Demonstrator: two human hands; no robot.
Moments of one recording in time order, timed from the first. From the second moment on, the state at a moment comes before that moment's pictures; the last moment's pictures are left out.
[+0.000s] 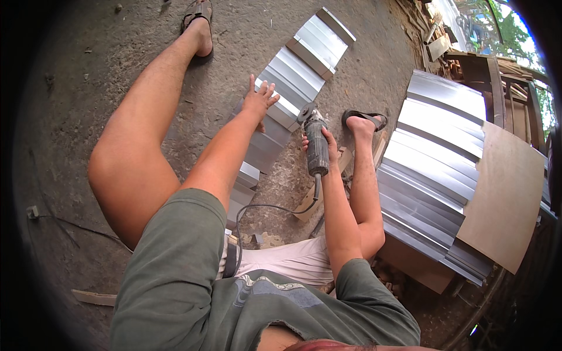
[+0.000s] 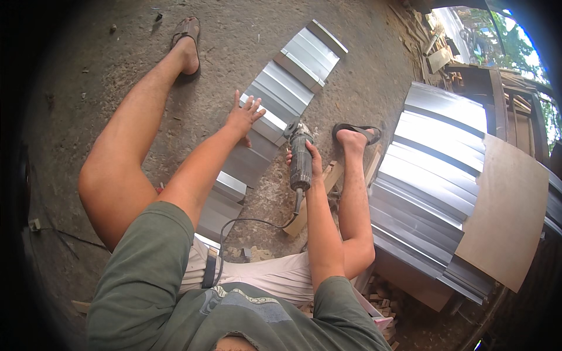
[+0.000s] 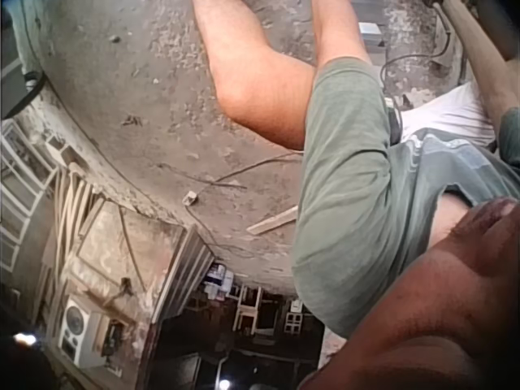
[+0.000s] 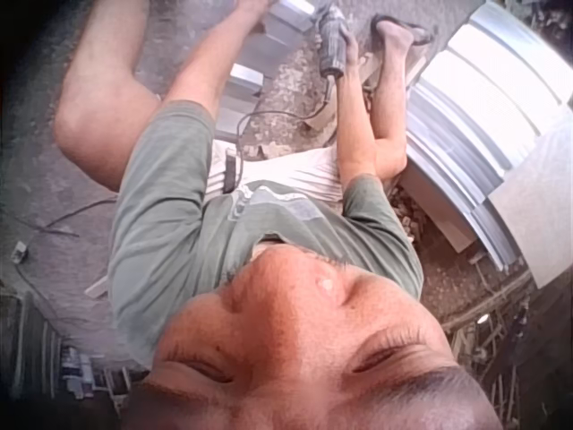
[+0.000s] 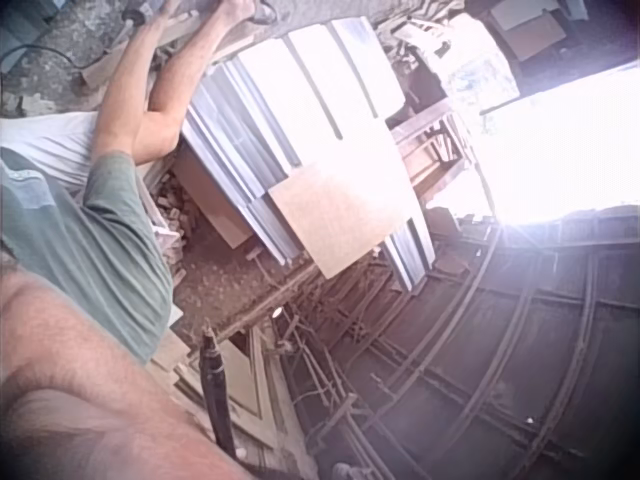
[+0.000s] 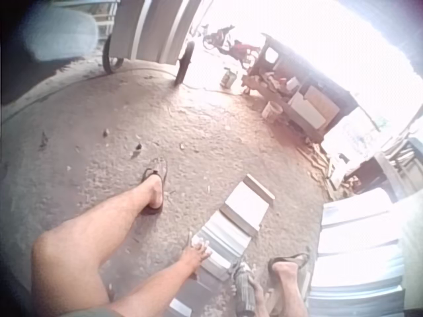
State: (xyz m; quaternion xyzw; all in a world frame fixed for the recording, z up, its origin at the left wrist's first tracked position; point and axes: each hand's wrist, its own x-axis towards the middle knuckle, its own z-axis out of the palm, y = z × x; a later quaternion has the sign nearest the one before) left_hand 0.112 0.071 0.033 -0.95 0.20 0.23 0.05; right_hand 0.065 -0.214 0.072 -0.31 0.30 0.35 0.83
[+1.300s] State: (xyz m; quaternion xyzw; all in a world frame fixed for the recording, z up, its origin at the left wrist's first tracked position) left_hand 0.113 0.068 0.032 -0.95 0.19 0.23 0.06; right_hand 0.035 -0.207 0.070 -0.30 0.31 0.34 0.84
